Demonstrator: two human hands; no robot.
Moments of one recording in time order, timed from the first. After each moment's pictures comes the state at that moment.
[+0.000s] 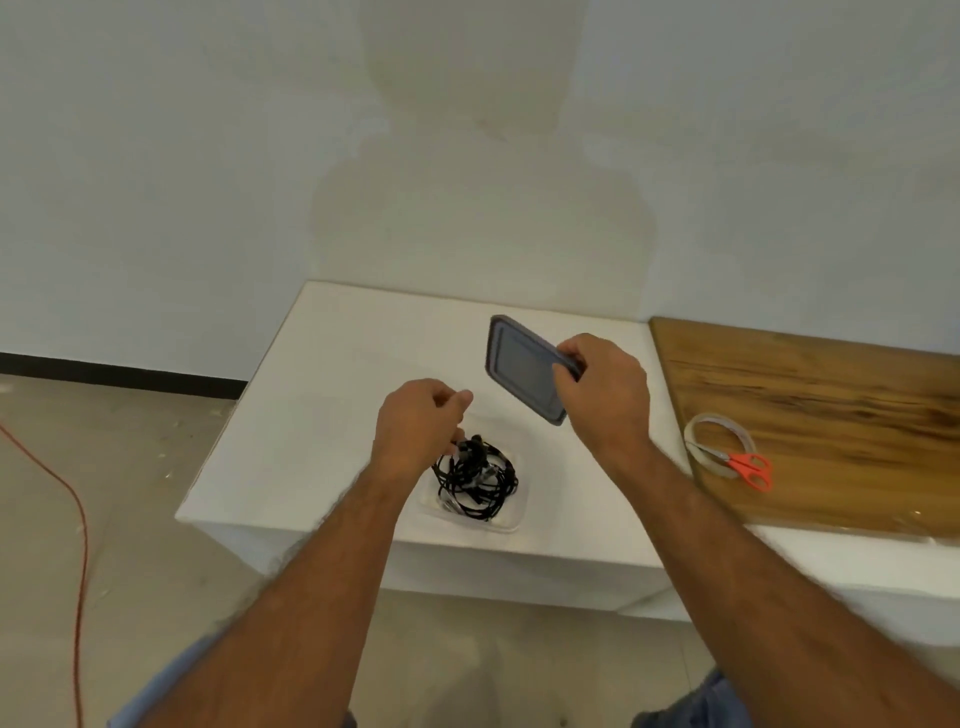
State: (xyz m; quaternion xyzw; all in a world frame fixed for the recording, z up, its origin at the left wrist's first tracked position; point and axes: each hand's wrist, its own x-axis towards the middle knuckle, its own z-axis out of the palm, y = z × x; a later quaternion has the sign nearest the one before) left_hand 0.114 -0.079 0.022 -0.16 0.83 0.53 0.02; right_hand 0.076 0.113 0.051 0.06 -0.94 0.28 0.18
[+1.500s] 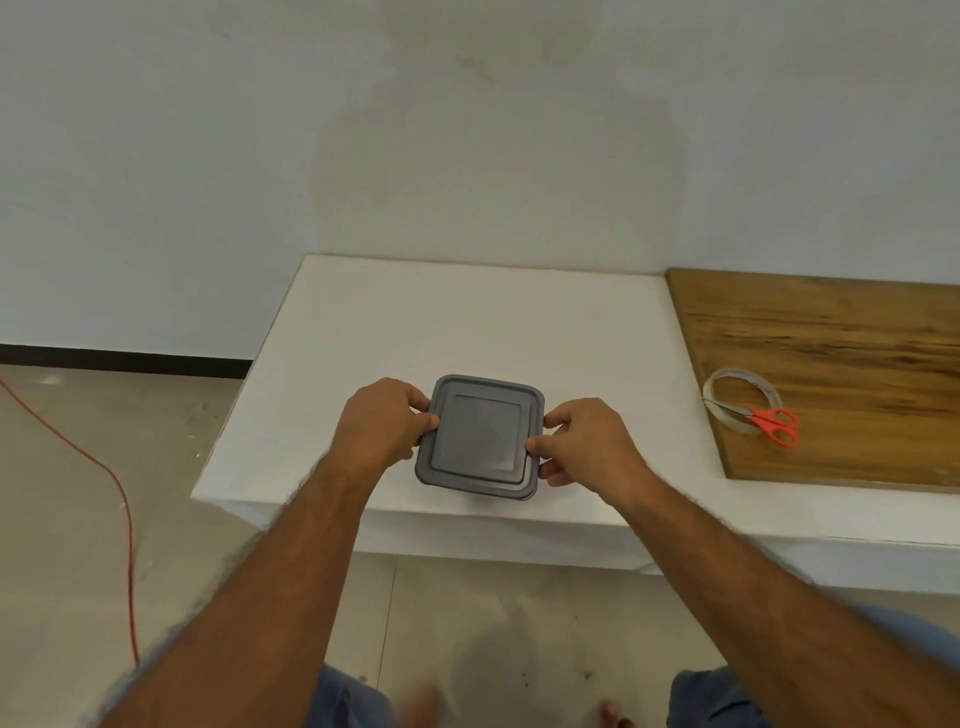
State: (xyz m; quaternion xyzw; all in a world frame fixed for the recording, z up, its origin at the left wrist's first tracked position) left_hand 0.128 -0.112 0.004 -0.15 0.91 0.37 0.11; right_hand 0.124 0.117 0.005 -0.10 -0.85 0.47 -0.21
